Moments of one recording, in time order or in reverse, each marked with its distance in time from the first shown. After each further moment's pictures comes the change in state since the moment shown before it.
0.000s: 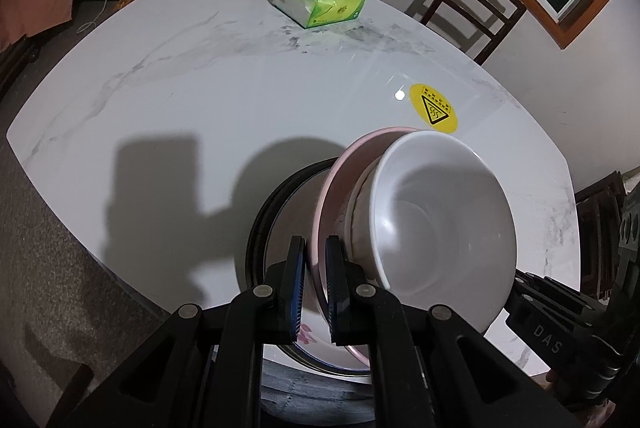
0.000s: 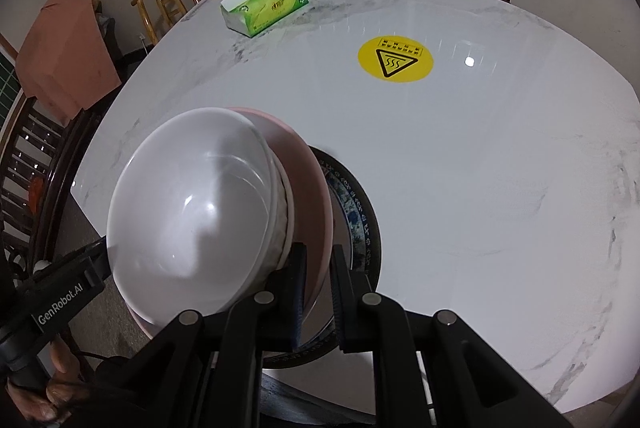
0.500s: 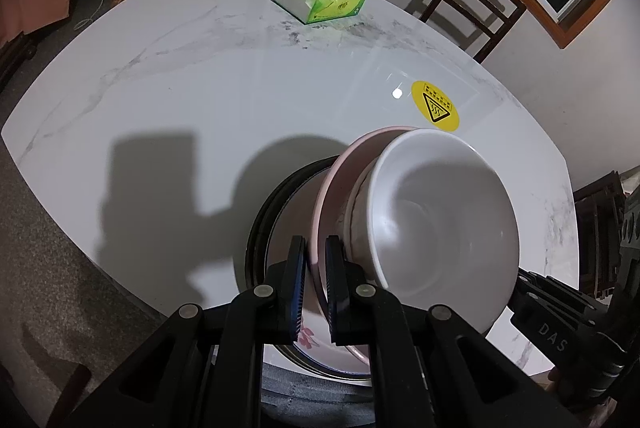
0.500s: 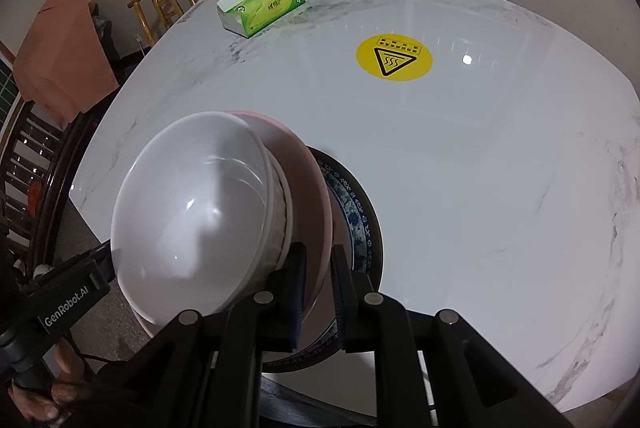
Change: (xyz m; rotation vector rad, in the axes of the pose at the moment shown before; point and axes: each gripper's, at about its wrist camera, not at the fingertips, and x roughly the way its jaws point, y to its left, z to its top) left arm 0.006 0.004 0.001 -0.001 0.004 -0.013; right arm 0.003 0.001 0.000 0.012 -0.011 0.000
